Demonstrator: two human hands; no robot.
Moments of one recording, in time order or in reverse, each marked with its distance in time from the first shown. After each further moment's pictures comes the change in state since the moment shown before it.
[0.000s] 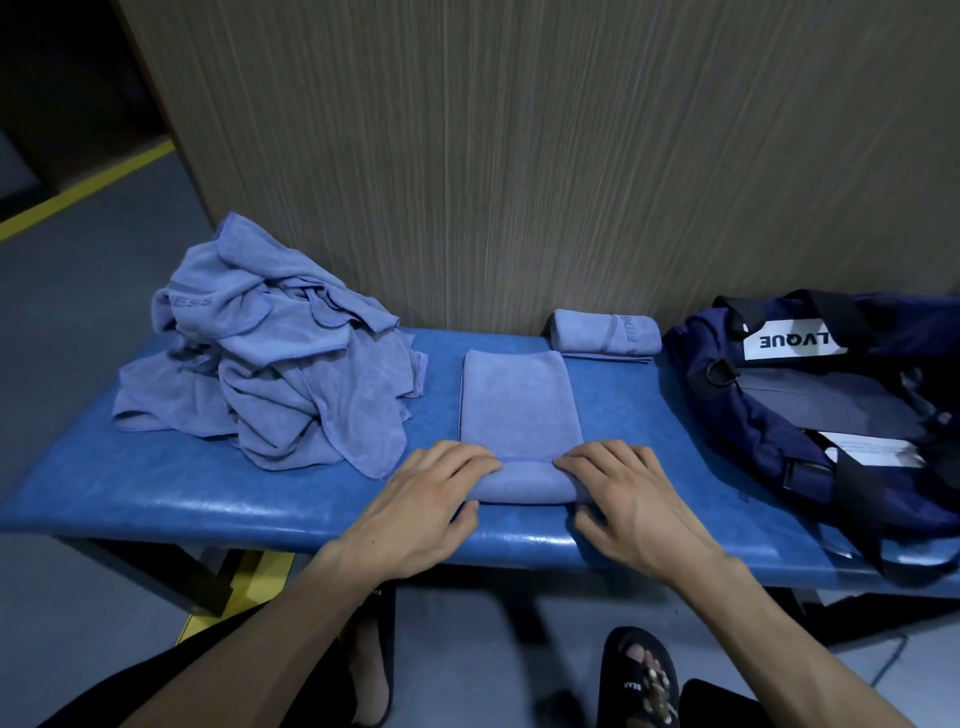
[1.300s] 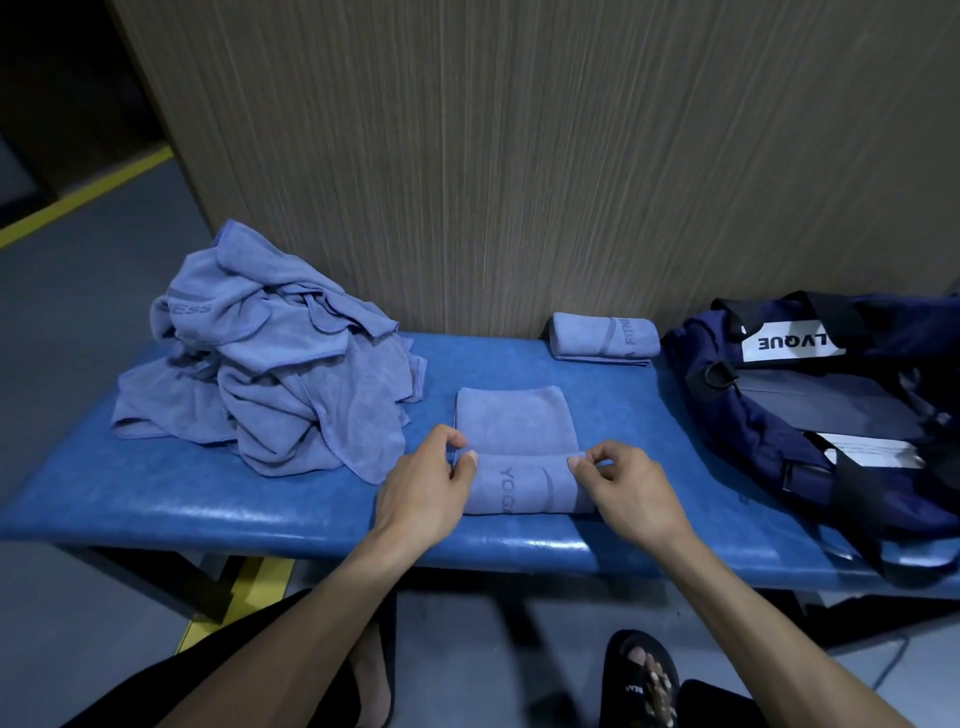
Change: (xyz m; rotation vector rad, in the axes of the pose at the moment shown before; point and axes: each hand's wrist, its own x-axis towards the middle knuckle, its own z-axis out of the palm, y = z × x) left_hand 0.026 0.008 0.007 -0.267 0.125 -0.726; right_hand 0.020 -0.009 0.000 0.660 0.023 0.721
